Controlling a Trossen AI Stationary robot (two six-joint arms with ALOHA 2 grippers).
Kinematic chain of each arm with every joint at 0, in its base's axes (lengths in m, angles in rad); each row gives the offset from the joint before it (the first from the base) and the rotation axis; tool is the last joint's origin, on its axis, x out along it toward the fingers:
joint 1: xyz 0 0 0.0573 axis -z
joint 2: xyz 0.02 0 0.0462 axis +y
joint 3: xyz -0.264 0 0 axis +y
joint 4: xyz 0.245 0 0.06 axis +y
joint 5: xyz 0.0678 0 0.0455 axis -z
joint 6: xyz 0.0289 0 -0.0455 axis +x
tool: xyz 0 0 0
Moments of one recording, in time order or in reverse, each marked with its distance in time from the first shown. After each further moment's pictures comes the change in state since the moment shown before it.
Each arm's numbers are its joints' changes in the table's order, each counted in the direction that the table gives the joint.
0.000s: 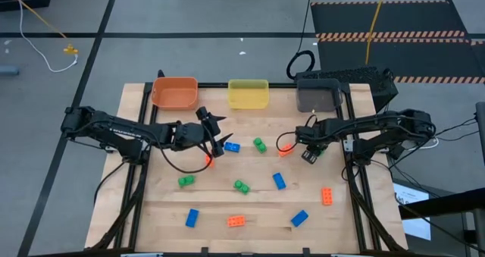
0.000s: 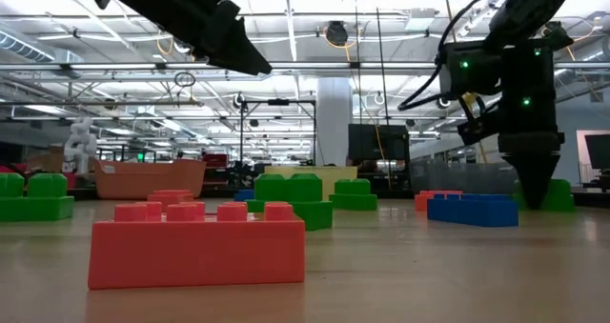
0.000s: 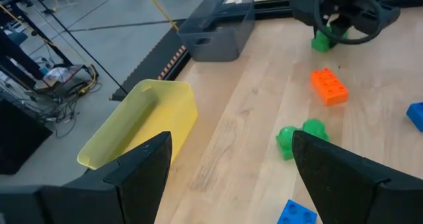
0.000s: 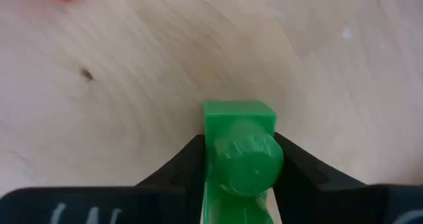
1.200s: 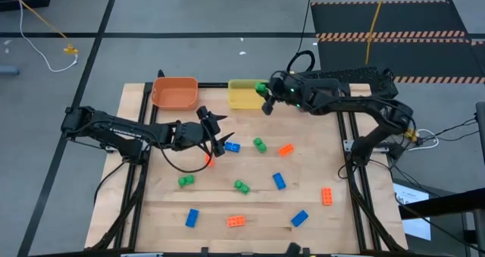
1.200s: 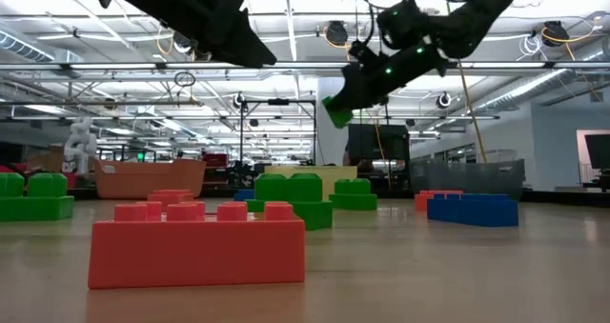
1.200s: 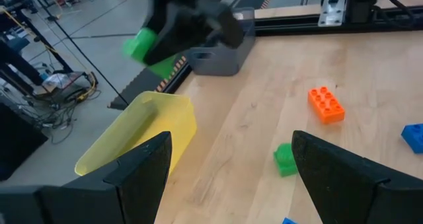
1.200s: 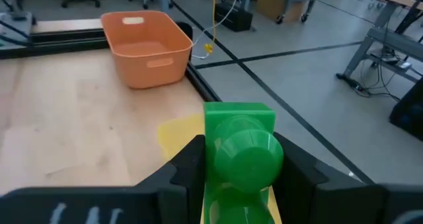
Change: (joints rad) left arm 0.000 0.000 0.000 -0.057 0.000 0.001; right arm 0.341 0.239 -0.294 -1.196 -0.108 -0.608
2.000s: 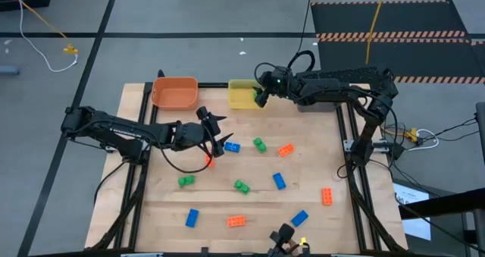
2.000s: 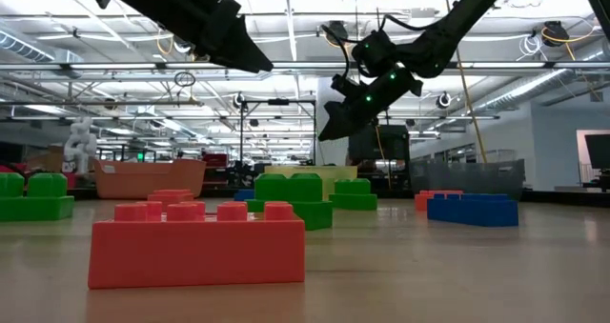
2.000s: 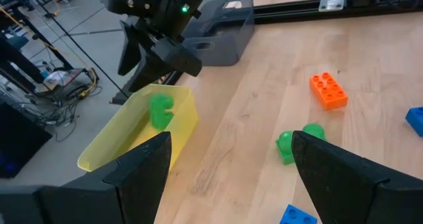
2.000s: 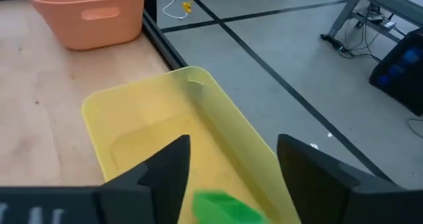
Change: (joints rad) left arm 0.000 0.000 0.000 0.040 0.000 0.011; right arm 0.077 0.218 -0.173 0.099 0.032 -0.020
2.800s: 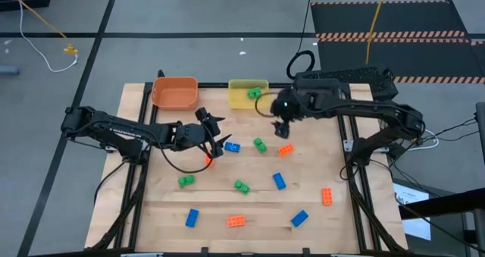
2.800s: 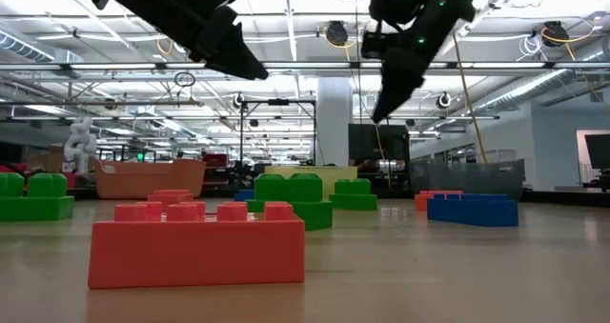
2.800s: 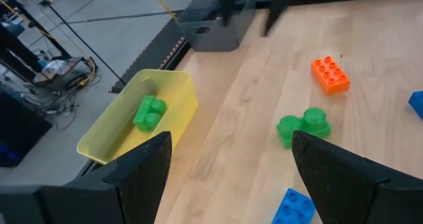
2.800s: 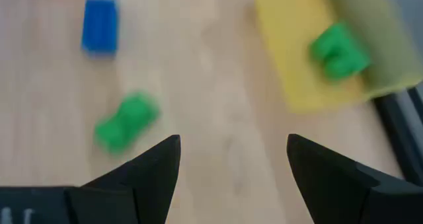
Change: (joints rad) left arm 0.000 0.000 0.000 0.058 0.000 -0.032; right arm -0.276 -0.354 0.000 0.843 0.002 0.030
